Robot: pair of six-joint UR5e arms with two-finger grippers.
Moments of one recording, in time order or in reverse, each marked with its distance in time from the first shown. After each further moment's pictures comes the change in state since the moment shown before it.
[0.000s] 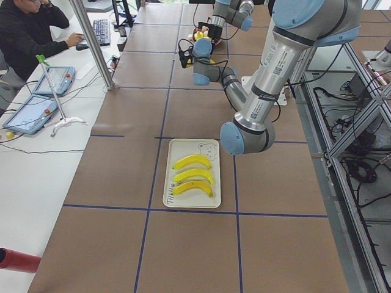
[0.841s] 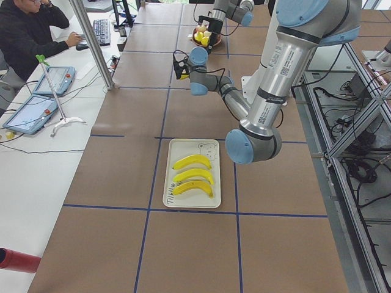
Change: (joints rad) left arm -0.124 0.160 -0.017 0.078 -0.063 0.150; right arm 0.031 -0.058 0.071 -0.009 0.009 -0.003
